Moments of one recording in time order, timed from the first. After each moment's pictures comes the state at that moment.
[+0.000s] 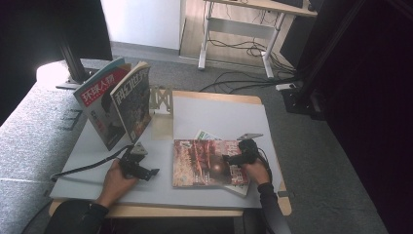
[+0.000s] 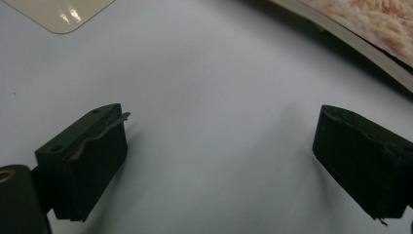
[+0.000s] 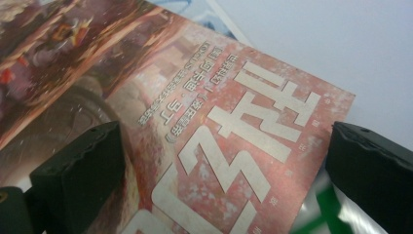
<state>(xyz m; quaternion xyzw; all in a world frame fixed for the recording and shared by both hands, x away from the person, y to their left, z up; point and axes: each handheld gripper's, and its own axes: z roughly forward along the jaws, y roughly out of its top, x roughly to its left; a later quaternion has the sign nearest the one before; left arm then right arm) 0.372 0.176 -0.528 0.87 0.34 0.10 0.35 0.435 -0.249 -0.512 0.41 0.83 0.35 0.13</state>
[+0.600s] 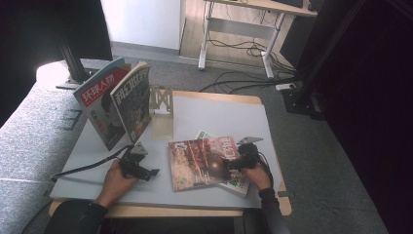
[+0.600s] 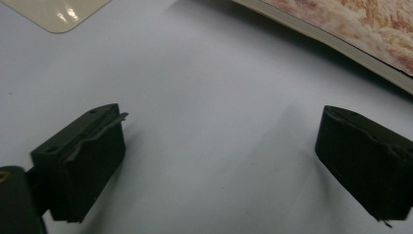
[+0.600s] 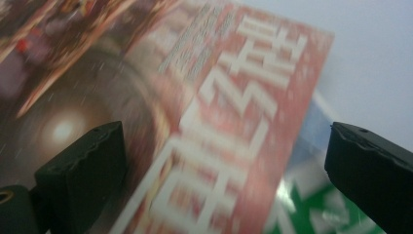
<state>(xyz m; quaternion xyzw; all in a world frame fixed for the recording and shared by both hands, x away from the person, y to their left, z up) 0.373 0.176 -0.528 0.87 0.33 0.10 0.35 0.406 -0.254 -0.510 0.40 0.84 0.34 0.15</state>
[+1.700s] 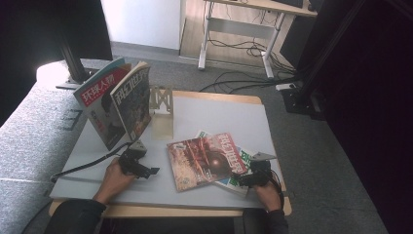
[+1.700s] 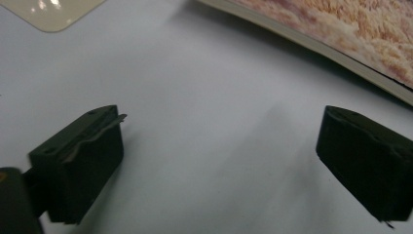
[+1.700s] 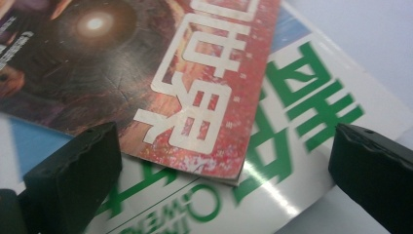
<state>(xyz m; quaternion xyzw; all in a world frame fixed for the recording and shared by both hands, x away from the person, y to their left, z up) 0.382 0.180 -0.521 0.86 0.34 0.06 0.37 0.357 -0.285 -0.517 0.43 0.82 0.34 0.17</state>
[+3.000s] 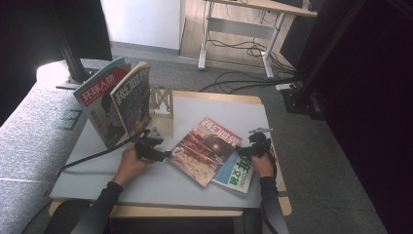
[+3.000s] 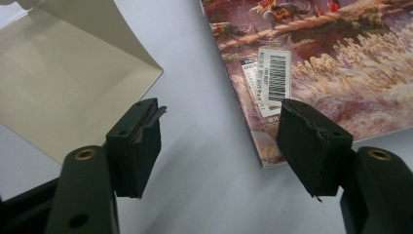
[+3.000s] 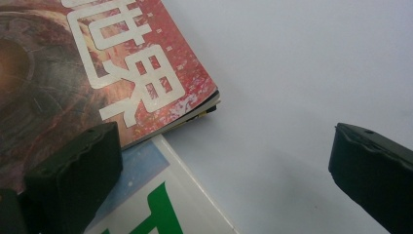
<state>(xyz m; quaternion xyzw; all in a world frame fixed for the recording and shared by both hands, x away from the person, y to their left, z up) 0.420 0.135 -0.505 0.88 0.30 0.13 0.36 0.460 -0.291 -0.514 0.49 0.79 0.30 0.21</state>
